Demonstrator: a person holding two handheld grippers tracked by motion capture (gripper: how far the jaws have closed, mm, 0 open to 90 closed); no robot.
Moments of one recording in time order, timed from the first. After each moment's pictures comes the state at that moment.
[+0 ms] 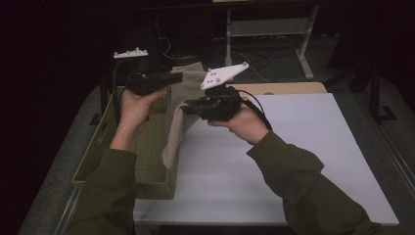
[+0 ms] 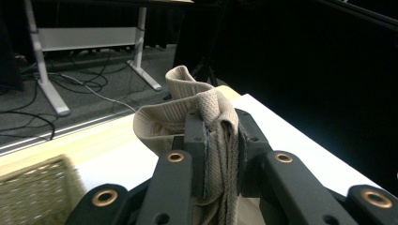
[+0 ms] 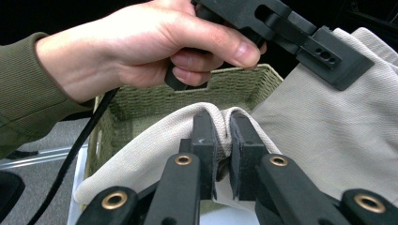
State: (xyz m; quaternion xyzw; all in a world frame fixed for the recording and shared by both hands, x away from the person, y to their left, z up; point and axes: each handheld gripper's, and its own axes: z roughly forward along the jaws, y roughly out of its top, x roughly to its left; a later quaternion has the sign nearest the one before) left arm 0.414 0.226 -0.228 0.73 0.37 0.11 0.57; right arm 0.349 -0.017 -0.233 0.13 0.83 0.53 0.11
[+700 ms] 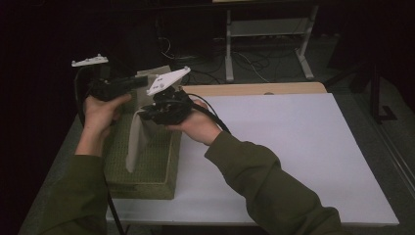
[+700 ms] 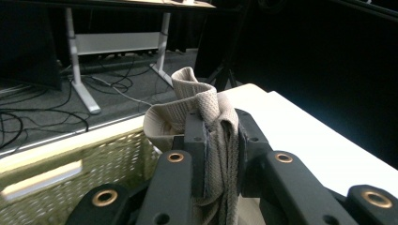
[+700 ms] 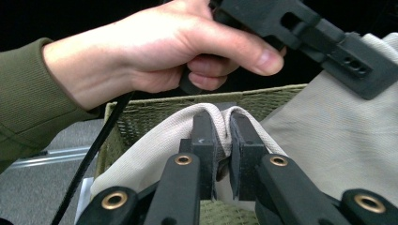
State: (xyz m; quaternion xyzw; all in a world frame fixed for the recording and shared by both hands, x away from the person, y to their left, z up) left arm 0.411 0.315 -0.240 0.72 0.39 0.14 0.56; right arm 0.351 0.084 -0.239 0.10 0.84 0.52 0.09
